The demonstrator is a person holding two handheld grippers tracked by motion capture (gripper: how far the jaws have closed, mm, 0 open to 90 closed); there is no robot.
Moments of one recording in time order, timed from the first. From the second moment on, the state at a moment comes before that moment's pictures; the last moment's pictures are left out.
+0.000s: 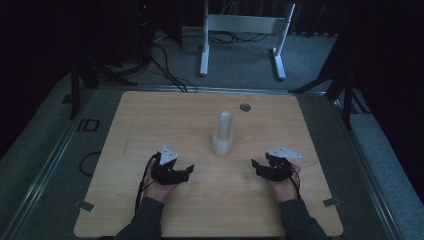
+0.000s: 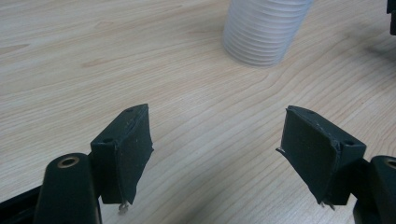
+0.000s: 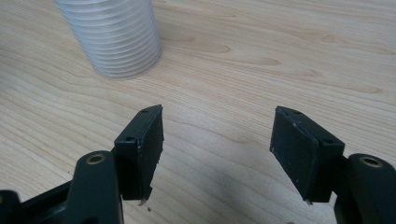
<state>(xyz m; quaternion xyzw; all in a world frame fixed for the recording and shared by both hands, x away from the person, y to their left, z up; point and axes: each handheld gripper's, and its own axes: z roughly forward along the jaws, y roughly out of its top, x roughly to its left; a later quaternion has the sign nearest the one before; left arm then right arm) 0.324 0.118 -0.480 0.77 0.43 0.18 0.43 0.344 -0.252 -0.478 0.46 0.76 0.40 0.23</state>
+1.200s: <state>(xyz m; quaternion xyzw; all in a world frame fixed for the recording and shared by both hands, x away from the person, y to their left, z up) 0.364 0.070 -0.449 0.79 0.37 0.19 0.46 0.365 -0.227 -0.412 0.40 0.78 0.43 0.22</state>
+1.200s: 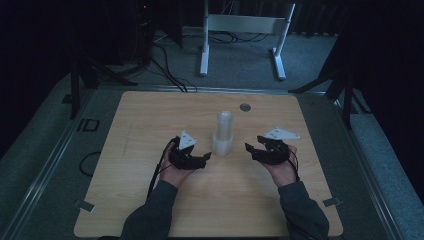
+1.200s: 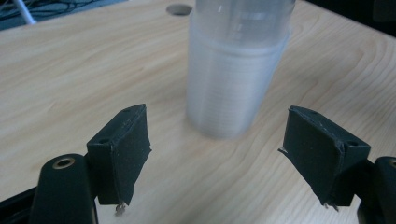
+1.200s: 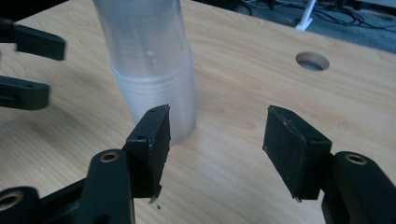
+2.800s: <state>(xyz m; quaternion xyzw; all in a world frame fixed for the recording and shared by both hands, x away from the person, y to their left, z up) 0.407 0.018 -0.465 0.77 0.35 0.19 0.49 0.403 -0.172 -0.373 0.33 0.79 0.47 0.22</state>
